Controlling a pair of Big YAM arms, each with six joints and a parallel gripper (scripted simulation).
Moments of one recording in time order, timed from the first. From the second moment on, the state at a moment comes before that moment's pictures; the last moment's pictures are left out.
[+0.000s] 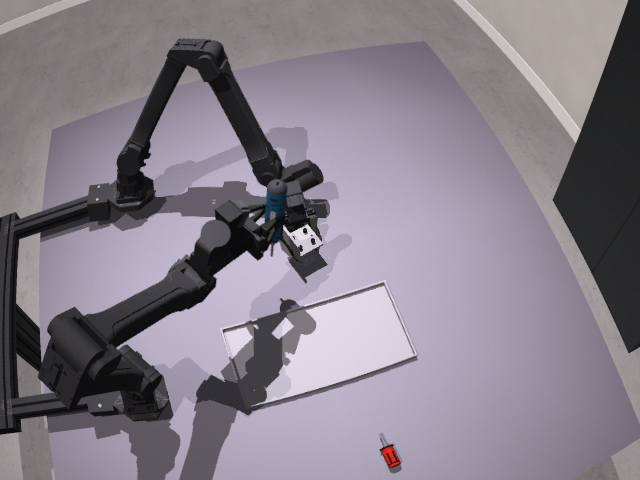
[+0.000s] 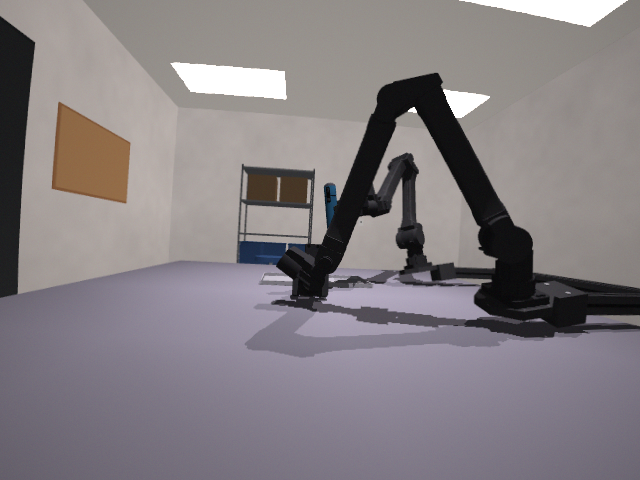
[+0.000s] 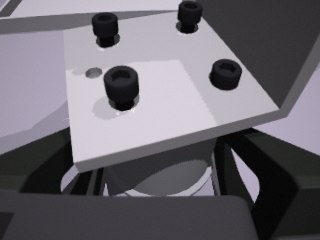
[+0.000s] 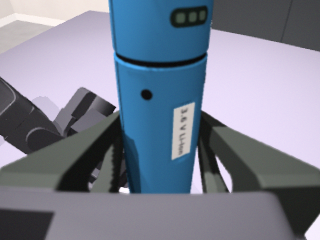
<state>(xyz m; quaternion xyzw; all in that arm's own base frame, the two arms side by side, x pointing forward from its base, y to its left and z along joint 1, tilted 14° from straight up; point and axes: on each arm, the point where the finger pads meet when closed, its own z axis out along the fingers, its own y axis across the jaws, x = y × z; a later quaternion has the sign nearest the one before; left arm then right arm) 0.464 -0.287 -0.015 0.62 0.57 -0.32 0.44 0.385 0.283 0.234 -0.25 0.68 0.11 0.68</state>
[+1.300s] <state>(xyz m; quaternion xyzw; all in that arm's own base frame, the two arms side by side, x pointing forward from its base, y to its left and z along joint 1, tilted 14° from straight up) 0.464 -0.287 -0.015 0.62 0.57 -0.32 0.44 0.357 0.311 0.255 -0.28 0.63 0.12 0.71</state>
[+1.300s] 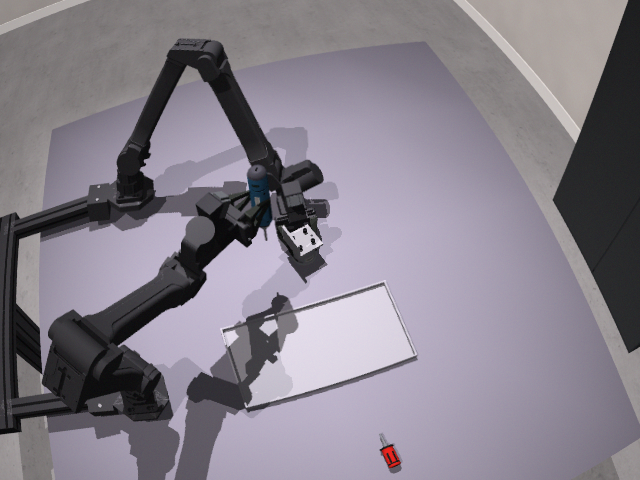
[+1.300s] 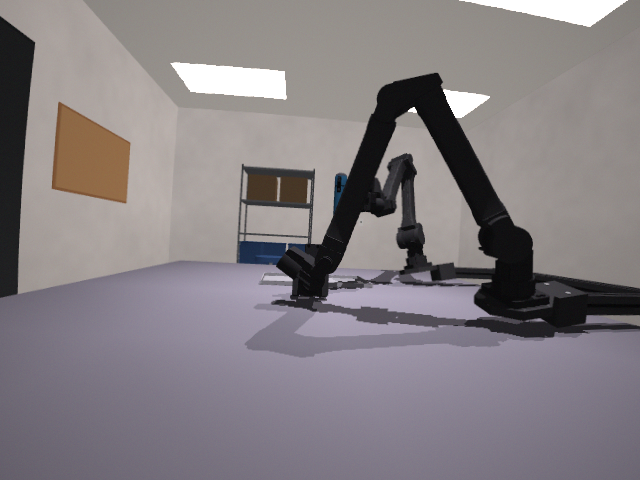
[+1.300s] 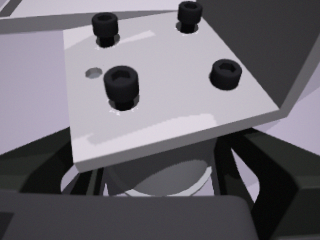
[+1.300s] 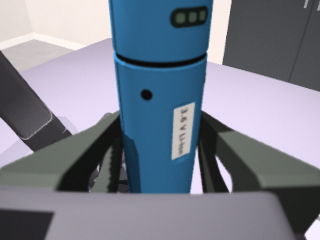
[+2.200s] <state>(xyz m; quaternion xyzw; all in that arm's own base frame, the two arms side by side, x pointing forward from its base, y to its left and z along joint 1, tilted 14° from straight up) 0.464 -0.287 -0.015 0.62 0.57 -0.32 0.44 0.357 0.311 0.255 -0.28 0.63 0.13 0.71</state>
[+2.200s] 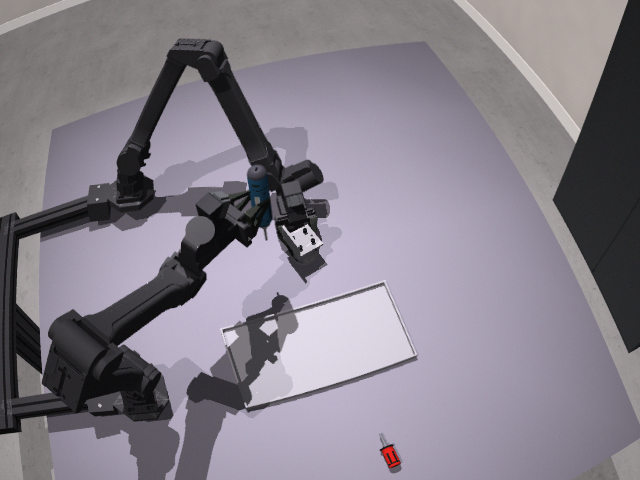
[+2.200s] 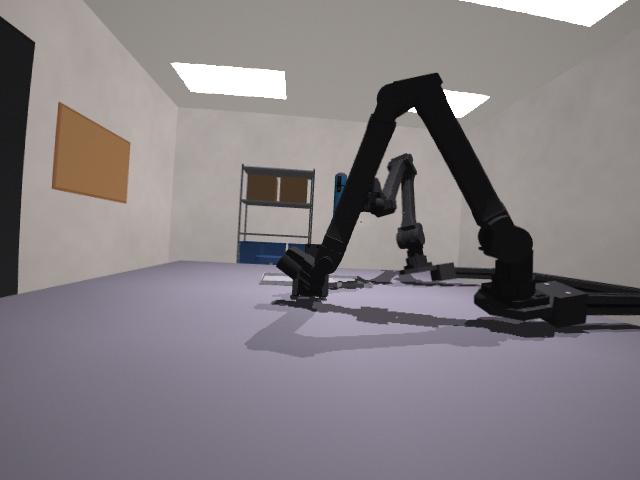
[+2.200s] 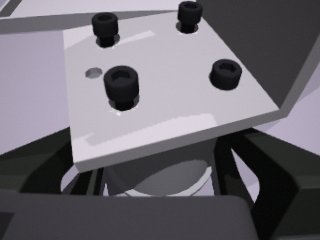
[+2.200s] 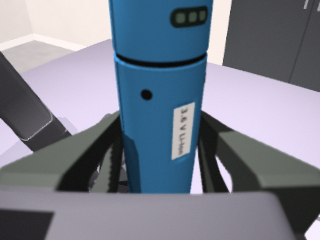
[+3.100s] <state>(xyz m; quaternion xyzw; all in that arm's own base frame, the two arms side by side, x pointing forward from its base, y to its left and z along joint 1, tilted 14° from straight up) 0.464 -0.287 -0.015 0.62 0.57 -0.32 0.44 0.357 0.311 0.256 -0.28 0.63 0.13 0.71</state>
